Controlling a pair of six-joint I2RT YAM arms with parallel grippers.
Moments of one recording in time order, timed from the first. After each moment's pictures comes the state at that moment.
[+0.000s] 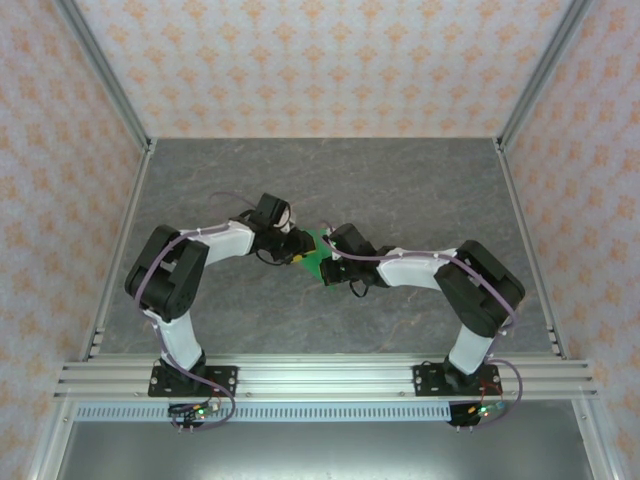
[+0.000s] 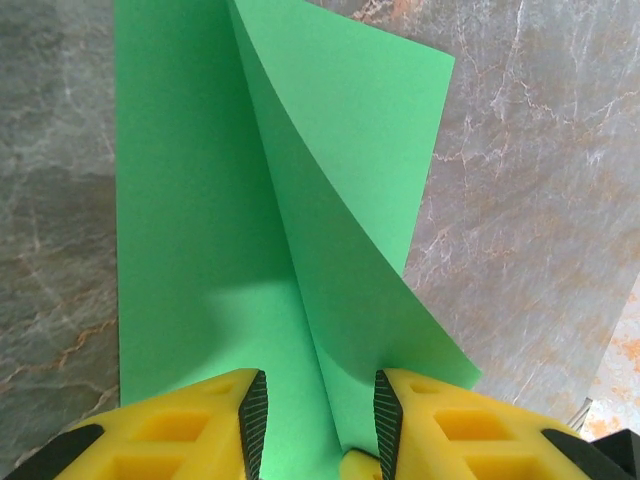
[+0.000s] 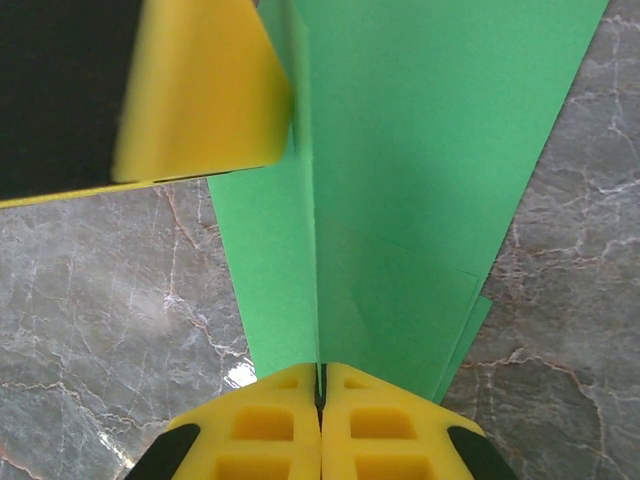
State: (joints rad) left arm -0.40 1.82 1.00 -0.22 0.50 -0.85; right arm 0.77 1.73 0.86 -0.05 -0.16 0.47
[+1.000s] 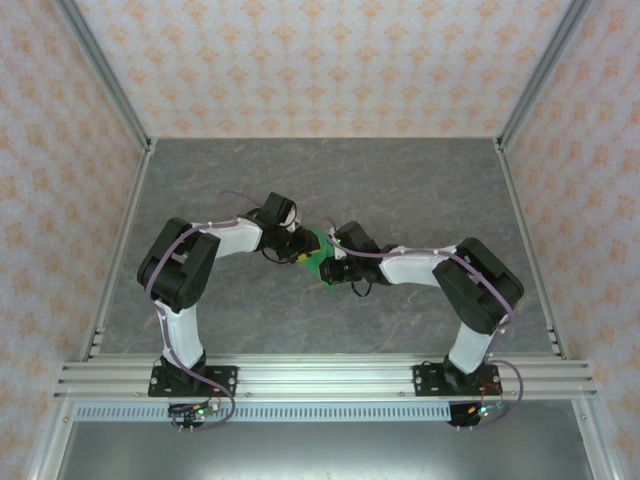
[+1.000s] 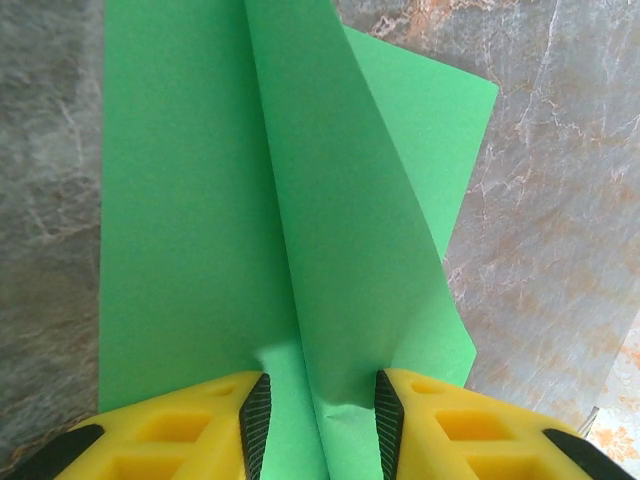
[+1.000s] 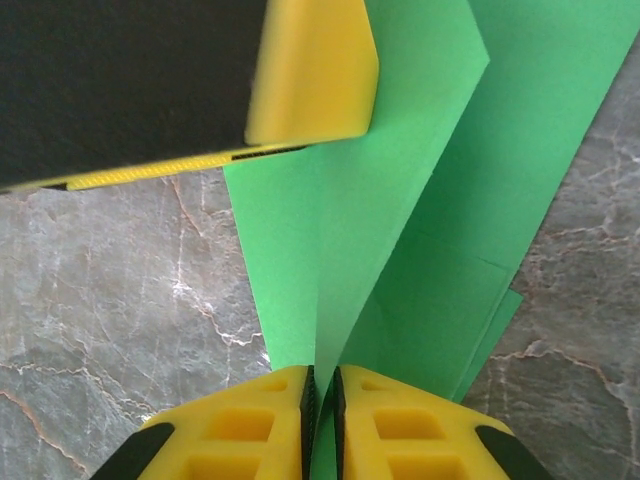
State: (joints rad) left arm -0.41 1.90 1.06 -0.21 0.50 -0.85; right arm 0.73 1.75 0.85 -0.02 -0.27 0.50
